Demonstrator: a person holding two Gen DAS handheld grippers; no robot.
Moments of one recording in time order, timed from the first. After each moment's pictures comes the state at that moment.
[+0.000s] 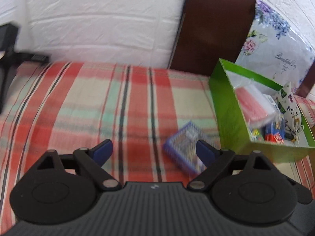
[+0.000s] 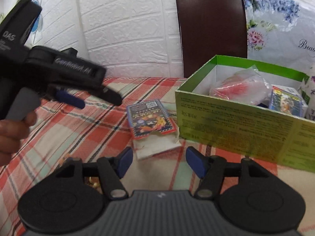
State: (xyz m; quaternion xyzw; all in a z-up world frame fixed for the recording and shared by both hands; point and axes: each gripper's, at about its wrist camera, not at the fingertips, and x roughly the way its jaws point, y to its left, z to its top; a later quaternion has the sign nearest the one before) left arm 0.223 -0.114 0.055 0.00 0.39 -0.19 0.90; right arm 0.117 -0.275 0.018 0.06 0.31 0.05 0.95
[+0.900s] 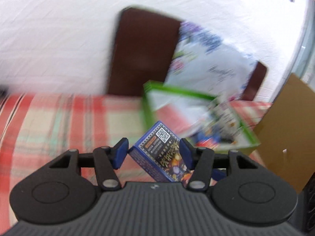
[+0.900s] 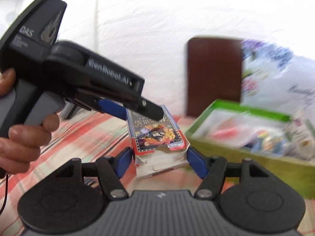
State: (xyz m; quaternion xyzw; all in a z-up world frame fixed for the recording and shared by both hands) left arm 0.163 -0.149 0.109 -0.02 0.30 -0.34 0.89; right arm 0.052 -0.260 0.066 0.01 0.19 0.02 0.98
